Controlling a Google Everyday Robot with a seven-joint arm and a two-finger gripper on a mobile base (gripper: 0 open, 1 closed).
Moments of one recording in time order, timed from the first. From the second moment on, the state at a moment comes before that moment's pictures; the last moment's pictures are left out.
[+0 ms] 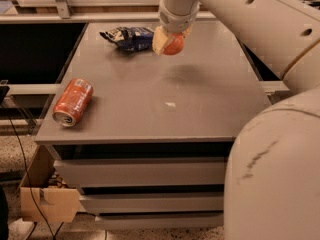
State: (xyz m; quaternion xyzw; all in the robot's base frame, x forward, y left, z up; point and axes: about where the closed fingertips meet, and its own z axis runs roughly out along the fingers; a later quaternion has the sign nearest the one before) arm 0.724 -0.040 0.909 -0.32 0.92 -0.03 0.23
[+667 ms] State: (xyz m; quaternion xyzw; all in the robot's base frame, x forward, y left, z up) arm 0.645 0.002 0.904 -0.37 0.91 0.00 0.20
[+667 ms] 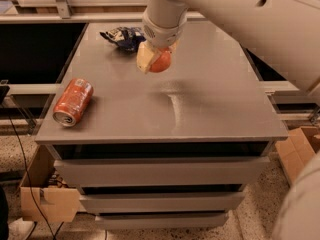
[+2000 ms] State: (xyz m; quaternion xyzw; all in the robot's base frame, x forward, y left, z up) arm 0.591 0.074 0.849 -0.34 0.93 0.04 0.12
